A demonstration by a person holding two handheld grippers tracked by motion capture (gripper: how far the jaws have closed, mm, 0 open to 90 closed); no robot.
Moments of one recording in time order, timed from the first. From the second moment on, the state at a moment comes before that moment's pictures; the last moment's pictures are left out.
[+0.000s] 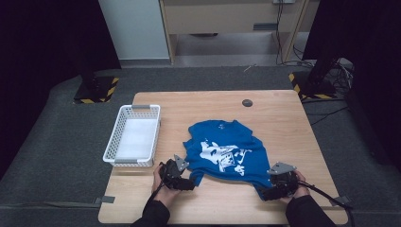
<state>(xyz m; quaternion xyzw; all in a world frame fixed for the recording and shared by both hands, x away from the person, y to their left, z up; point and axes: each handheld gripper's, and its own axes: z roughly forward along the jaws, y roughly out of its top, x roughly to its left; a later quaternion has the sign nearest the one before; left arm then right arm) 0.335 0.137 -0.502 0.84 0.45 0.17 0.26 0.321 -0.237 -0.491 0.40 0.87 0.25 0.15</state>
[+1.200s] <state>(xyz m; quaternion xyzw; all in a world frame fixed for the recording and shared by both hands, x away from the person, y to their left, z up) 0.297 0.150 -0.482 0.85 0.42 0.14 0.29 0.317 -0.264 -0.481 0.40 0.86 0.29 0.14</state>
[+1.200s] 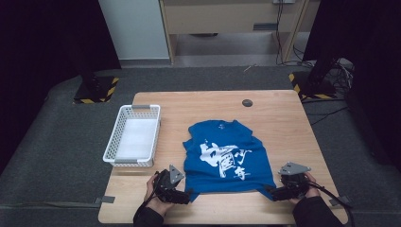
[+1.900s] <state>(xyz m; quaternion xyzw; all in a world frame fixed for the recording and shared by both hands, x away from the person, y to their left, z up) 0.292 0.139 -0.479 0.87 0.38 0.11 0.31 0.312 -0.254 -0.474 0.37 0.87 0.33 0.08</state>
